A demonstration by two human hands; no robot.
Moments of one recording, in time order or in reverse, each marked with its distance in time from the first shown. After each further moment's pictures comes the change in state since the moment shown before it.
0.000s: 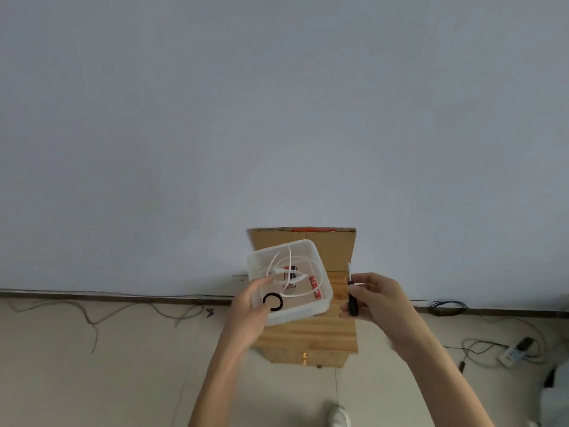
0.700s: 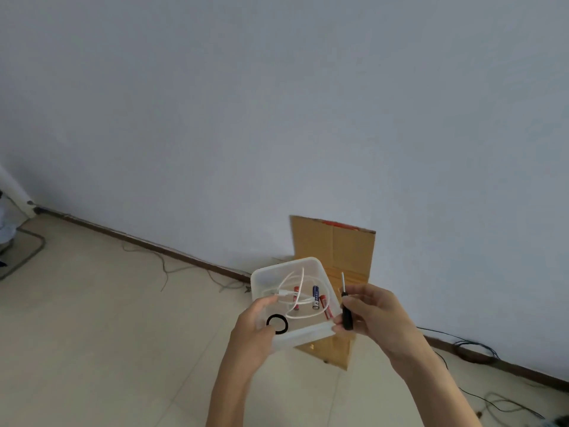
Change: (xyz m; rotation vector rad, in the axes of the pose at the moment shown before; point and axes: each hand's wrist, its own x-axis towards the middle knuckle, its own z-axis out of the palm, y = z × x) left_hand -0.306 0.009 0.101 -0.151 0.305 -0.148; right_hand -0.214 0.020 -0.102 -0.071 -0.375 -0.081
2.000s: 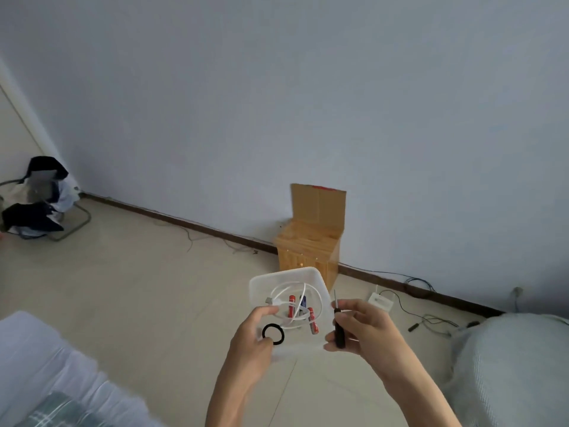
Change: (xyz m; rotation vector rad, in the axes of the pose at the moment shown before) left_hand -0.601 -0.191 0.026 0.027 0.064 0.046; right_hand -0.603 0.196 -0.038 0.060 -0.057 -0.092
